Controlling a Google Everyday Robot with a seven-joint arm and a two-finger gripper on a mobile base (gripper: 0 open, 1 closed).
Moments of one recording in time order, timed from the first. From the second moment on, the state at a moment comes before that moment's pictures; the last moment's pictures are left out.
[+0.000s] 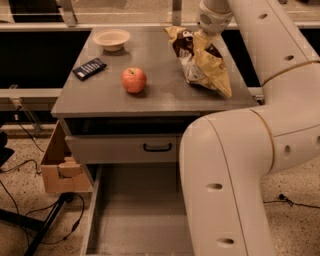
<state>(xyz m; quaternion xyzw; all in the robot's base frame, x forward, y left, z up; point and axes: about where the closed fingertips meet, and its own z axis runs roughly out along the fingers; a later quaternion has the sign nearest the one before) 0.762 -0.153 0.925 -0.38 0.91 -0.03 0.18</state>
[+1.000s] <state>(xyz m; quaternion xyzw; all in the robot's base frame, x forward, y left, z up) 0.649 -0.251 1.058 -0.38 0.89 -0.07 0.23</state>
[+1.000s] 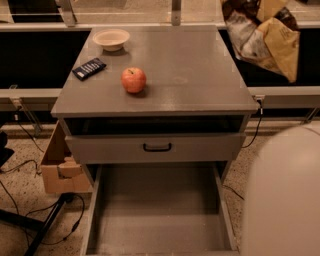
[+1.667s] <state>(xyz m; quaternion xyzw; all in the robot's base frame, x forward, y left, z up) 0.511 -0.285 1.101 -0.36 0.88 0.00 0.30</state>
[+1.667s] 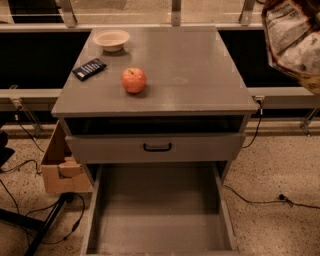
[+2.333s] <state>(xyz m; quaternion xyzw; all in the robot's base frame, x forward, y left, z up) 0.422 -0.197 1.125 -0.45 0.77 0.06 0.44</state>
